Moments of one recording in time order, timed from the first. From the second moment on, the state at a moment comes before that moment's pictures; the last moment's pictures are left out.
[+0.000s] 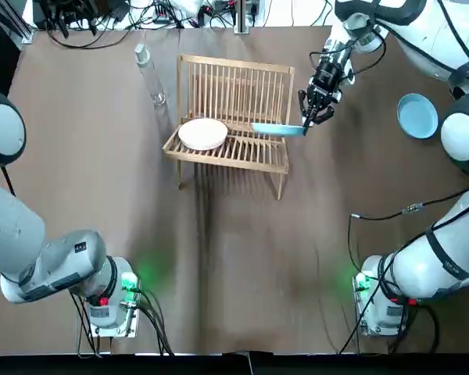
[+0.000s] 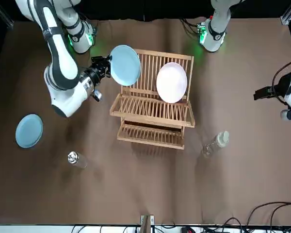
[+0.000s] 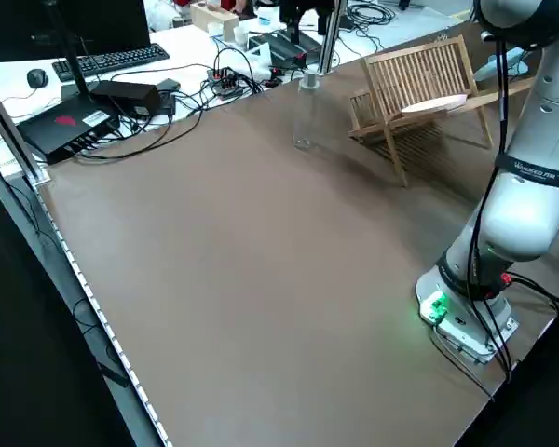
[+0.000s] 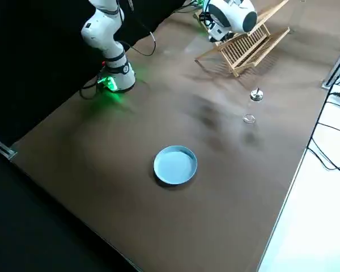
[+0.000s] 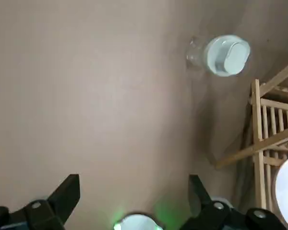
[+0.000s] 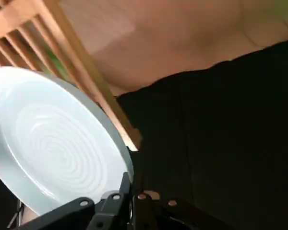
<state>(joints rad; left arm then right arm) 0.28 0.18 -0.31 -1.44 0.06 1.44 -0.10 0.23 0.29 0.08 -1.90 0.85 1.28 0.80</state>
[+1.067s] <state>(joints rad) 0.02 0.05 -0.04 -1.47 -0.03 1.49 -0.08 0.29 0.32 0.08 -1.91 0.87 1.38 0.80</state>
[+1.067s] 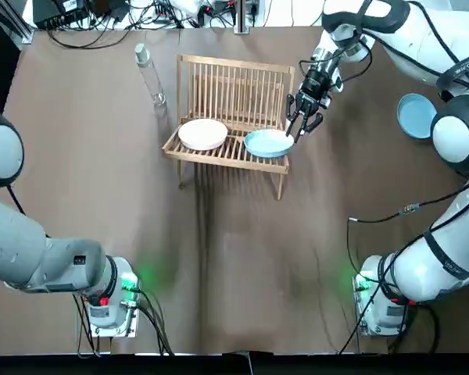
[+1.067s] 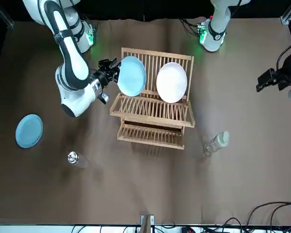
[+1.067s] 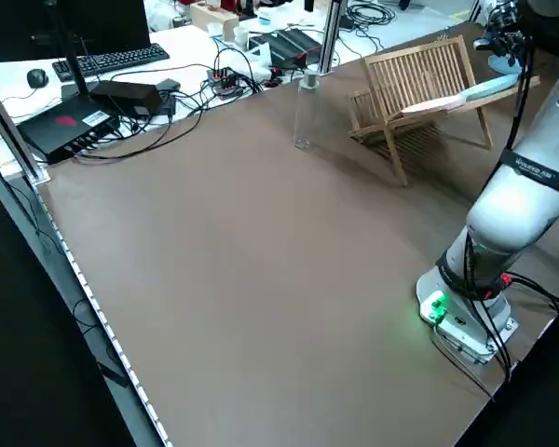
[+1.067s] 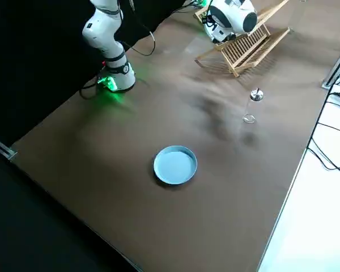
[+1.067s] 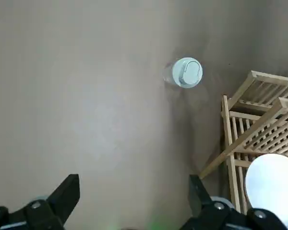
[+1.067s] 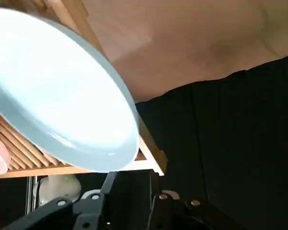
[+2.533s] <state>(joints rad) 0.01 -0.03 -0.05 -1.58 -0.01 1.52 0.04 -0.35 0.42 0.04 -1.69 -0.01 1.78 -0.19</state>
